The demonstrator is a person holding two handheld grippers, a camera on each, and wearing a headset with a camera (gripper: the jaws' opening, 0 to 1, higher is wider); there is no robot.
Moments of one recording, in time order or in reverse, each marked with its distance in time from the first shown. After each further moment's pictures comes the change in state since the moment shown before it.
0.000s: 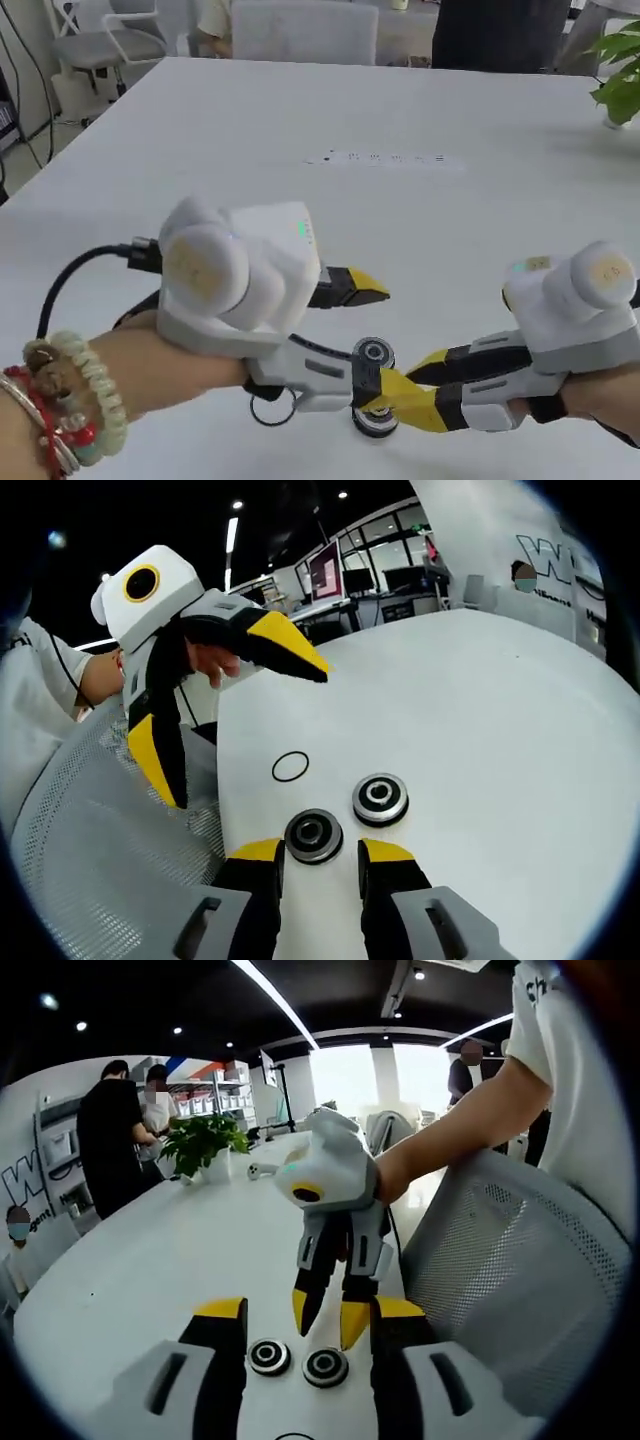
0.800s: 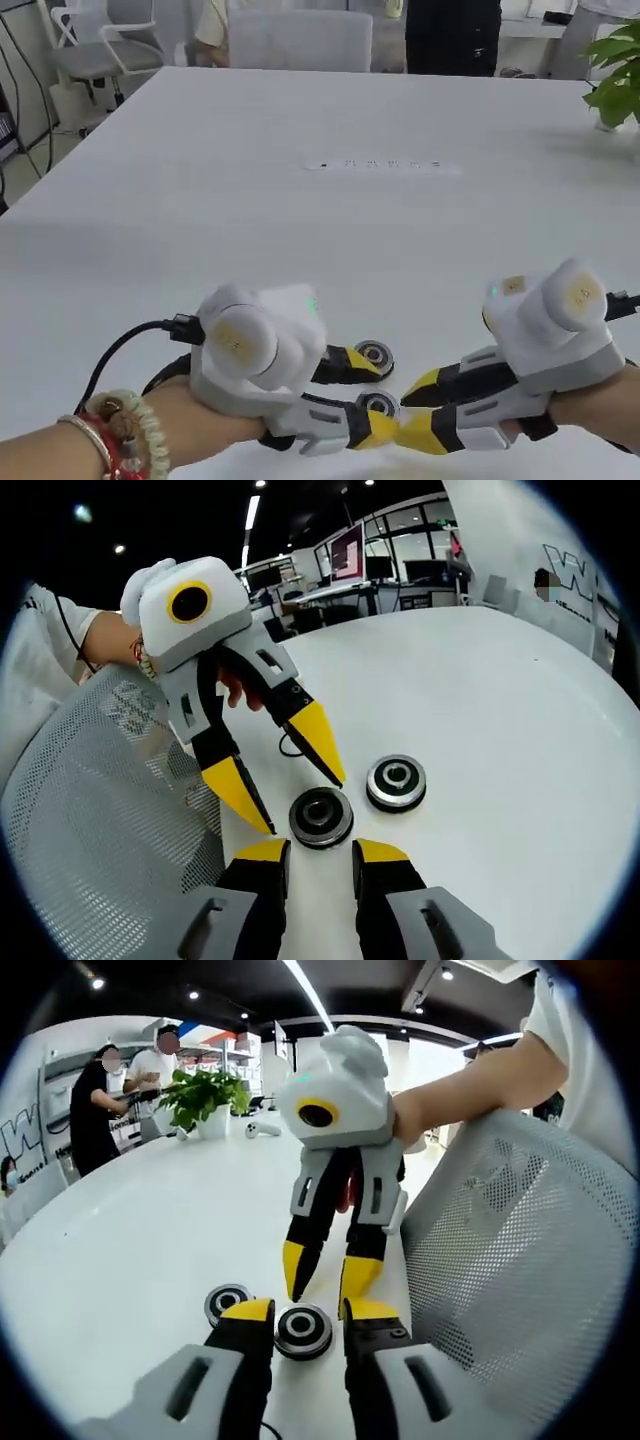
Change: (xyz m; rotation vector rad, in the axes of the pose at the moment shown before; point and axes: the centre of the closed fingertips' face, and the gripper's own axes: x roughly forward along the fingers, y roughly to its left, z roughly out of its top) left arm 0.022 -0.010 -0.057 -0.148 0.089 -0.012; right arm 0.008 0.003 -0.013 -0.073 0.058 0.009
